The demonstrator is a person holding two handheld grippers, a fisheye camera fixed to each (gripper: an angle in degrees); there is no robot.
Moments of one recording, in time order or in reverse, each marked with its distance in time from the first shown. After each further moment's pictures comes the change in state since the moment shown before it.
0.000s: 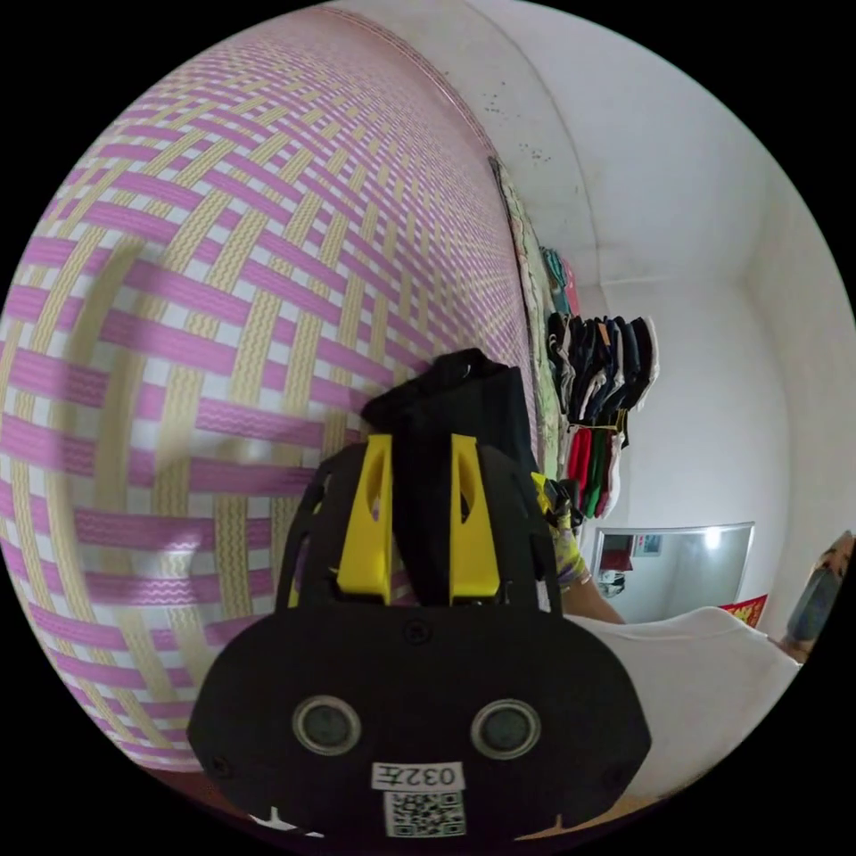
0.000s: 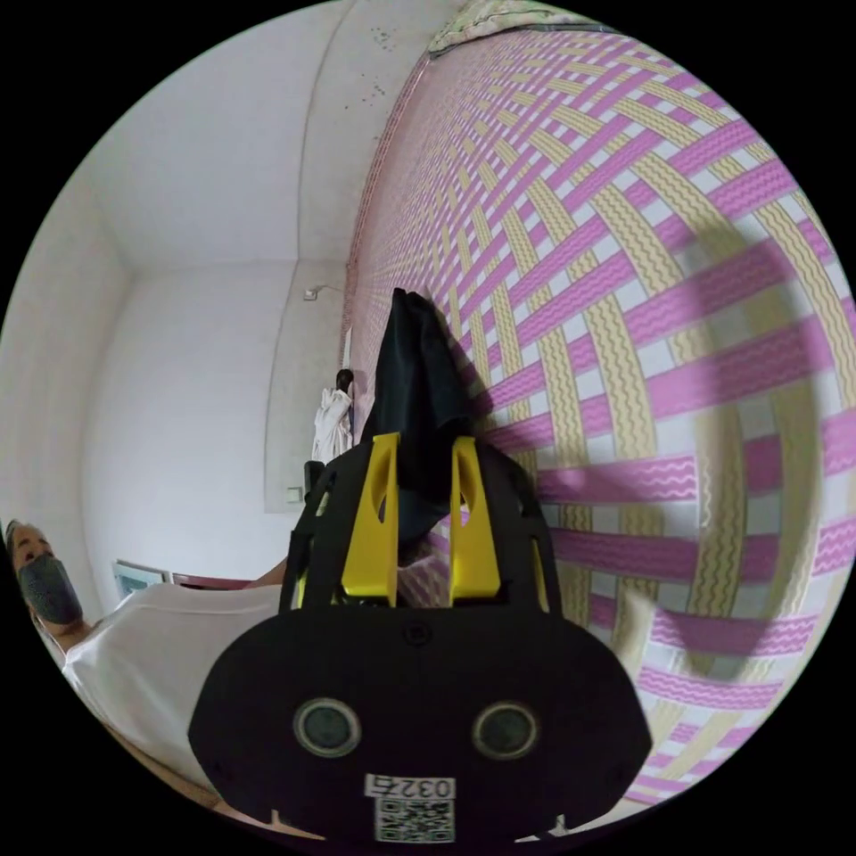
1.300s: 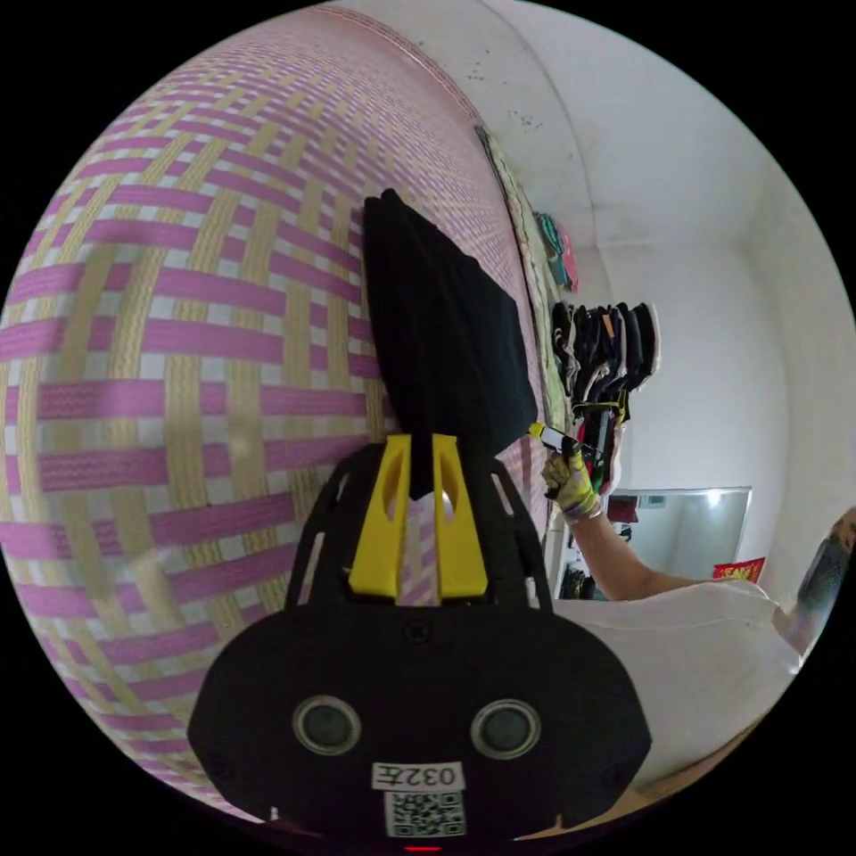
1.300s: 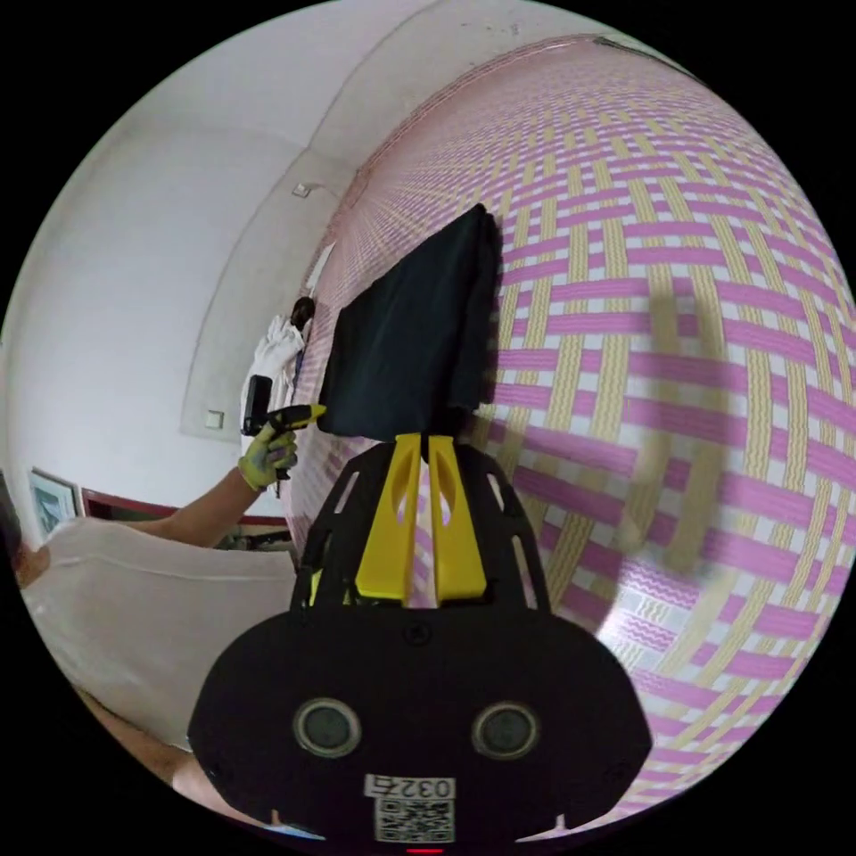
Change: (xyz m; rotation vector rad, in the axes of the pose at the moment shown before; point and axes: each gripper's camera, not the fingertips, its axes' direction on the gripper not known) left arm -0.122 -0.042 0.057 -0.177 -0.021 0.101; right arm -0.177 -0.207 0.117 -0.232 0.282 -0.298
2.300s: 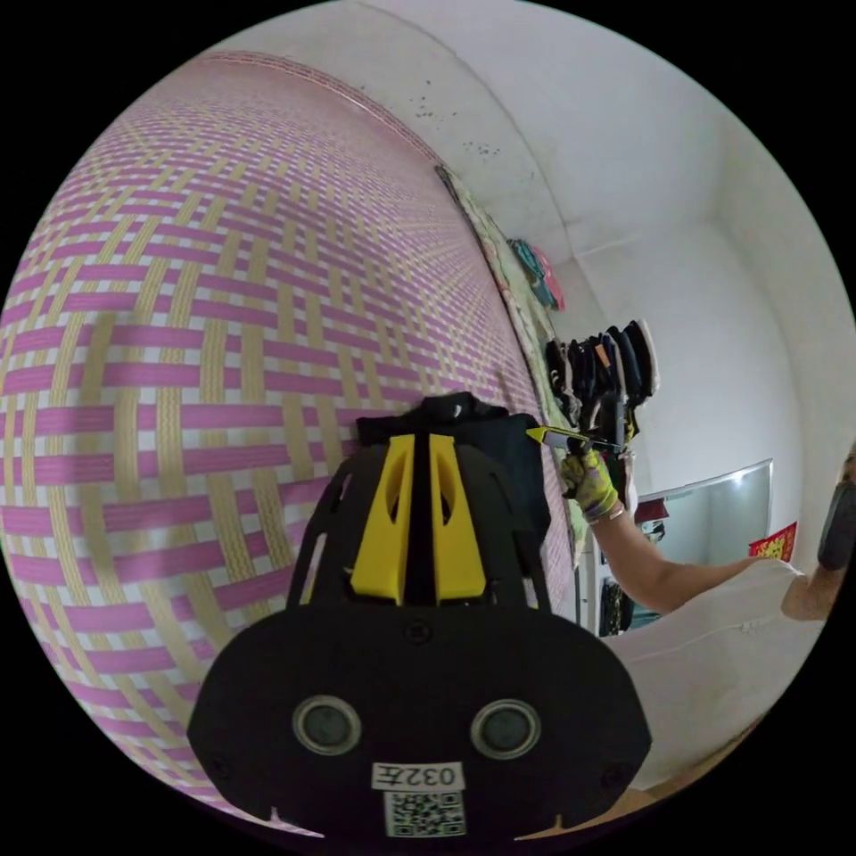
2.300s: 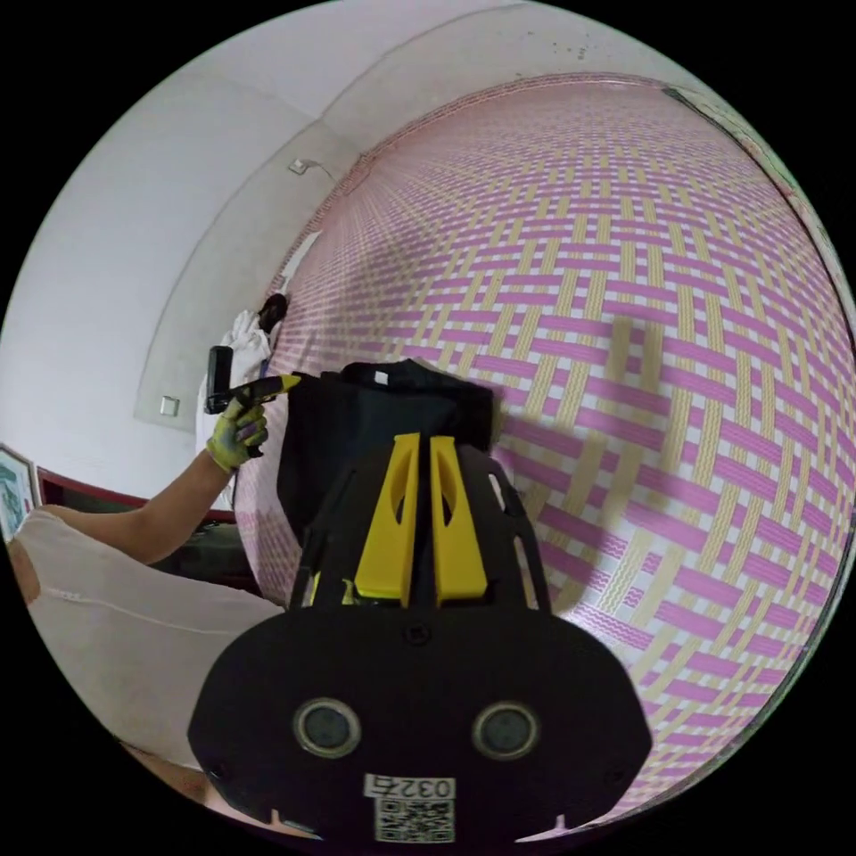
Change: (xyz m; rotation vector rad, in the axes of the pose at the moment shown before) left arm -0.085 -0.117 -0.006 0.144 -0.038 0.175; right arm 0.016 -0.134 0.003 -0.036 0.179 -0.119
